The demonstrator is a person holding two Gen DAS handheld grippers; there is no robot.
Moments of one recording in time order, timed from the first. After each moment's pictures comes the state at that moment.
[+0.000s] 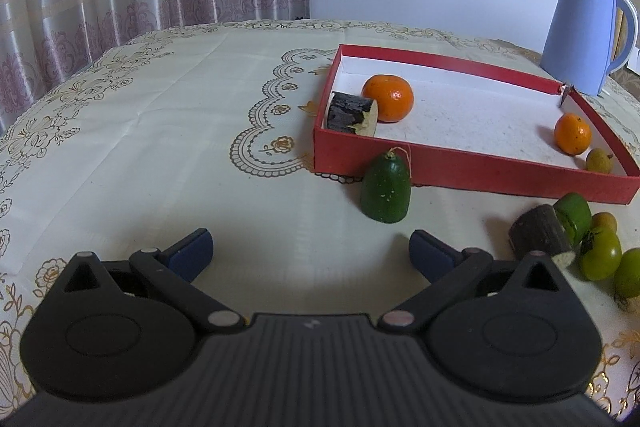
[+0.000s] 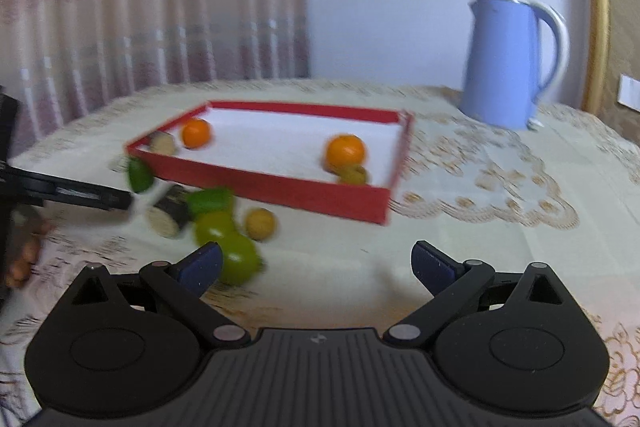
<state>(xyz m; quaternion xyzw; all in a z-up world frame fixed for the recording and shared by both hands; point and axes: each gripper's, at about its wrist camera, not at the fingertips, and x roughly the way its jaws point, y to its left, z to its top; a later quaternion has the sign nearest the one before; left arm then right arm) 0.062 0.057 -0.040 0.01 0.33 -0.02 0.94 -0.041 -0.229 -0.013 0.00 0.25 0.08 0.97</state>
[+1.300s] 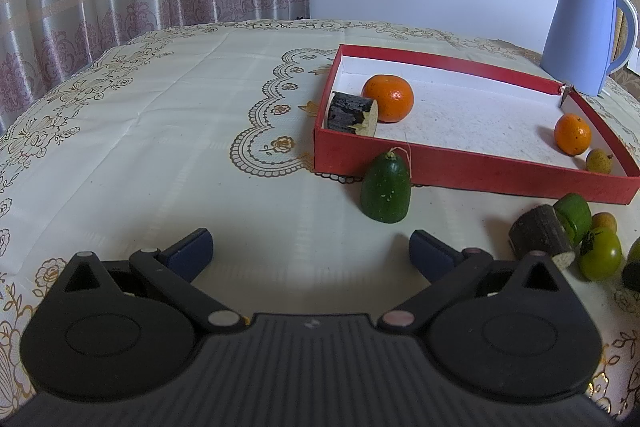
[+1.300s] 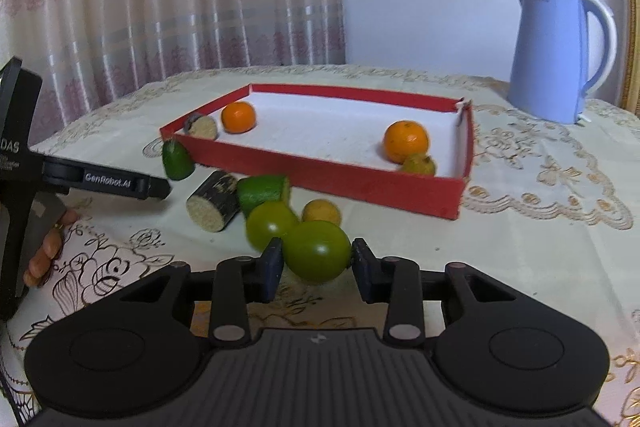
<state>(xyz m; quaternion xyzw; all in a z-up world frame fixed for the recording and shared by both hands) 0.062 0.057 -0.040 0.01 0.33 -0.02 0.94 -0.024 -0.204 -0.025 0.00 0.27 0.11 0.96</state>
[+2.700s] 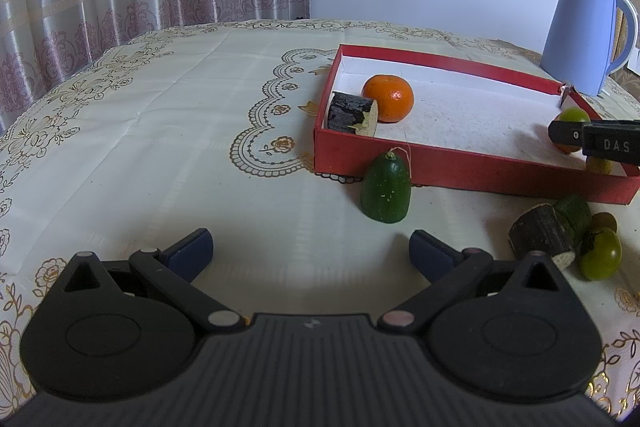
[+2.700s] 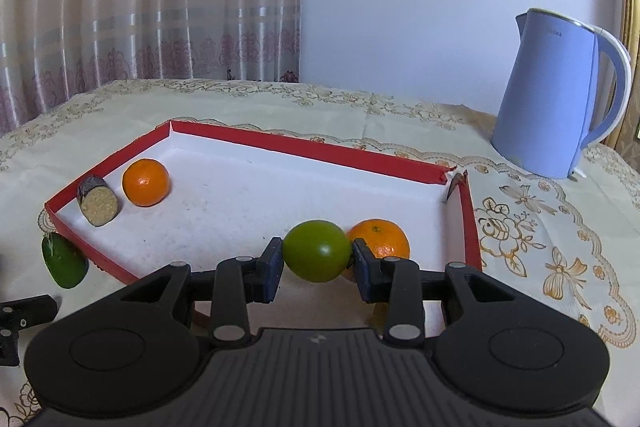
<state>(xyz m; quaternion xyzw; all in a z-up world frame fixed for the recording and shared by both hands) 0.062 0.057 -0.039 0.01 0.33 -0.02 0.94 0.104 -0.186 -0.011 -0.04 0.27 0.04 0.96</state>
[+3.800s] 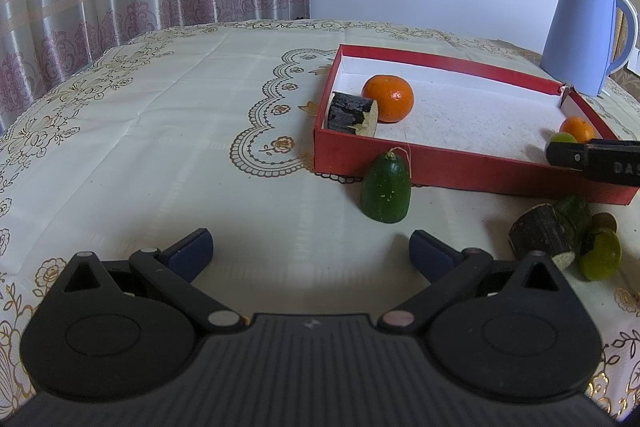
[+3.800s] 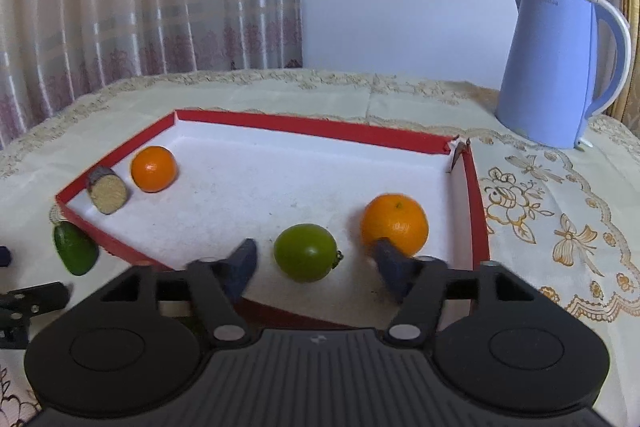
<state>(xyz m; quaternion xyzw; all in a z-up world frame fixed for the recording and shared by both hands) 0.062 0.057 -0.039 0.01 0.33 -0.02 0.94 0.094 -0.193 -0.017 -0.01 0.28 0.05 0.96</state>
